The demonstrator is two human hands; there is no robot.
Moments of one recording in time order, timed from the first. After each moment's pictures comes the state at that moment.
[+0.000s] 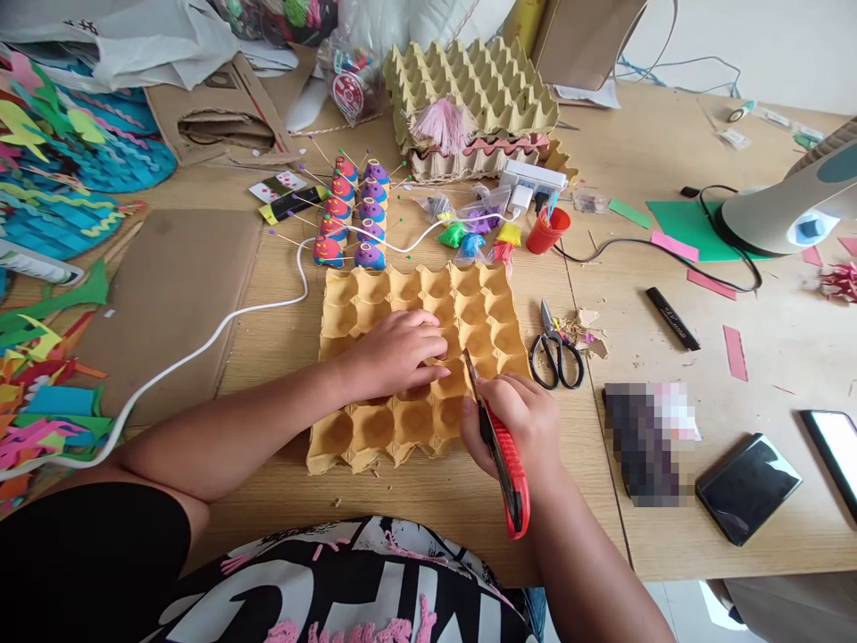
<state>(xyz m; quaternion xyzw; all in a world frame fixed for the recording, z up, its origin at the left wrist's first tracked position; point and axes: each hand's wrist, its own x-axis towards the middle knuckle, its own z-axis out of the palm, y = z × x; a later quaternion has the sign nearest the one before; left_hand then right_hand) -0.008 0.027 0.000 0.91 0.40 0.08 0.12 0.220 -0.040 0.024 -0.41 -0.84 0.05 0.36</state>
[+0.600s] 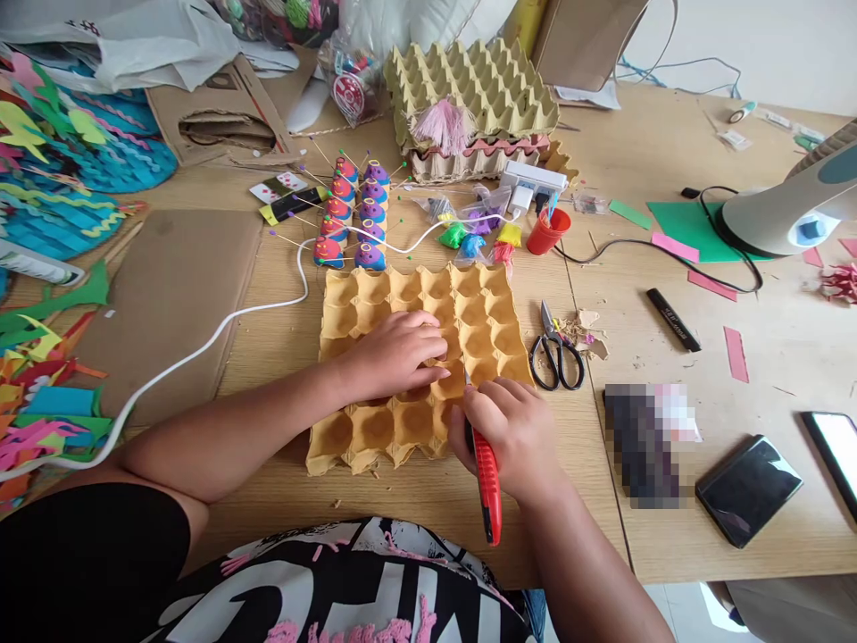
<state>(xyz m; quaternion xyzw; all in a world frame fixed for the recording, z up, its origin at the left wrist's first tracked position) -0.009 0.027 -0.001 0.91 0.40 0.08 0.12 0.214 -0.041 0.029 -0.36 -0.88 -0.01 0.31</state>
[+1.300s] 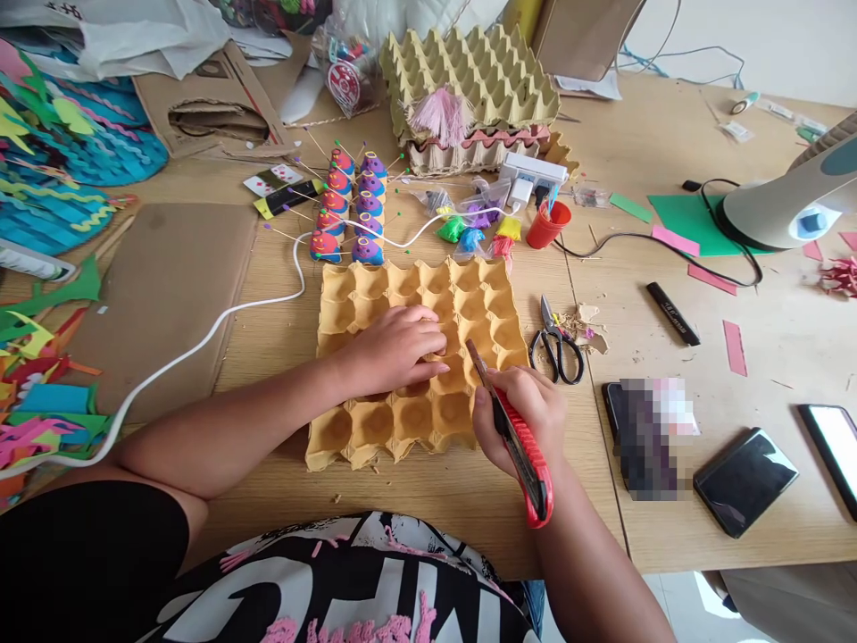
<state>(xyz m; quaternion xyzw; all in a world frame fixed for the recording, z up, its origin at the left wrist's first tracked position) -0.008 0.027 0.003 0.90 0.40 0.06 0.13 0.223 -0.046 0.024 -0.46 -0.78 0.08 0.42</state>
